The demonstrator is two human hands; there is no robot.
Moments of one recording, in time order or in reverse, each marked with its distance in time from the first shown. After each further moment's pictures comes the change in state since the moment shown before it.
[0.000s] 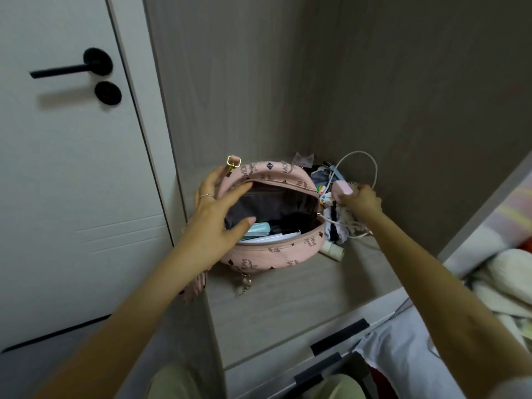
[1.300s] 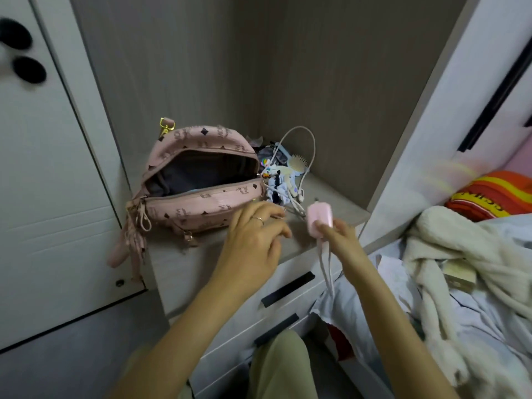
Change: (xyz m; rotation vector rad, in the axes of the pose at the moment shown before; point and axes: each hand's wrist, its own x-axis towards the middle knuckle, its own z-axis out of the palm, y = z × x) left_hand -0.085 0.116 0.099 -0.012 -0.026 0.321; right_hand -0.186 0.120 -0.023 0.513 -0.054 -0.072
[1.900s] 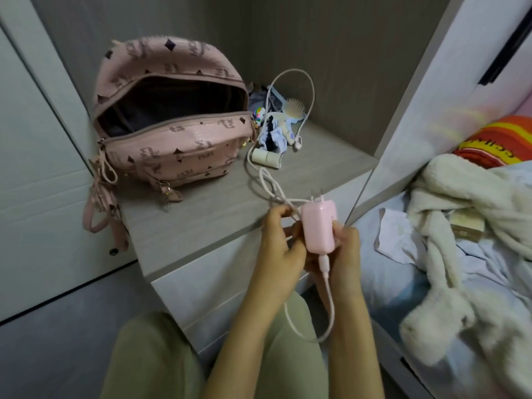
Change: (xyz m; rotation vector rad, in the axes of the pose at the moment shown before) left_hand -0.062 0.033 0.075 -1.008 -0.113 -0.791; right_hand -0.104 0.034 0.047 0.907 -0.082 0.171
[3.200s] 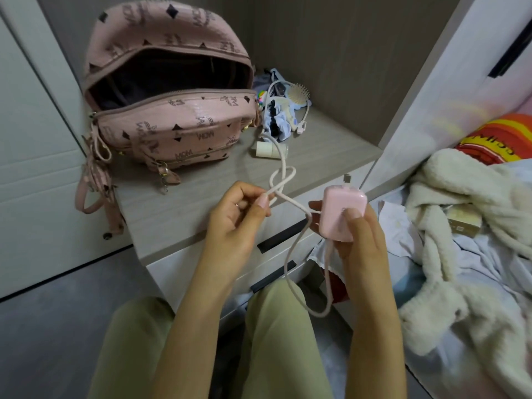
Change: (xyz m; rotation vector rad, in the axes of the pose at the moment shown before) left_hand -0.005 0.021 -0.051 -0.026 0.027 0.262; right_hand -0.013 -0.017 -0.020 -0.480 -0.046 -0.393
